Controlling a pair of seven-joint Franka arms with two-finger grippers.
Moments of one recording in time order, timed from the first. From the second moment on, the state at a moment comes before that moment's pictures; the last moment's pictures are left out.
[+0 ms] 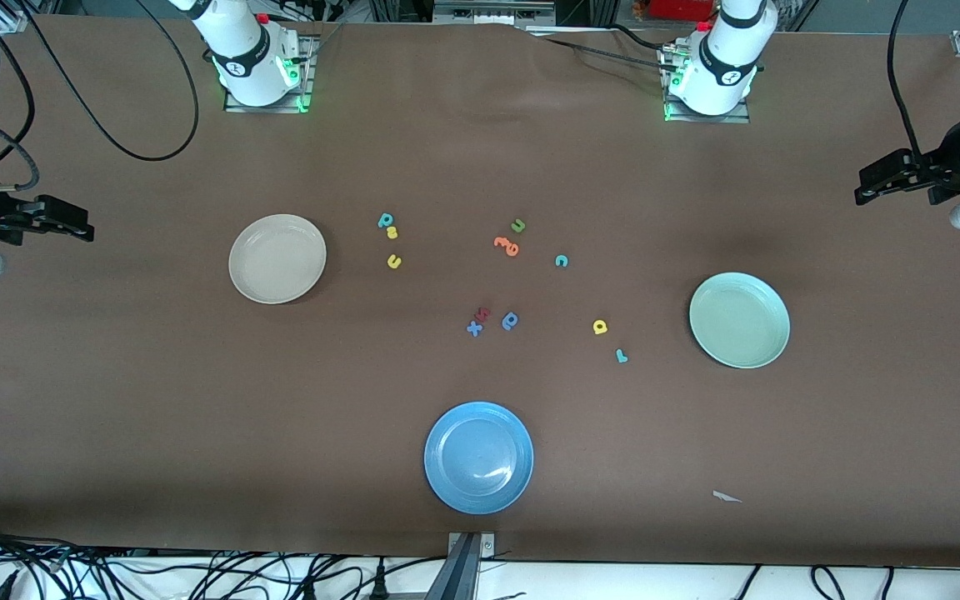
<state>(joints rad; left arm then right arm) -0.03 0.04 0.04 -1.54 0.00 1.45 -0.02 0.01 0.17 -0.06 -1.49 -0.02 1.54 -0.12</state>
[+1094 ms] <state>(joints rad) -0.03 0.04 0.04 -1.54 0.00 1.45 -0.02 0.02 0.17 -0.05 -1.49 -0.01 1.45 -0.12</state>
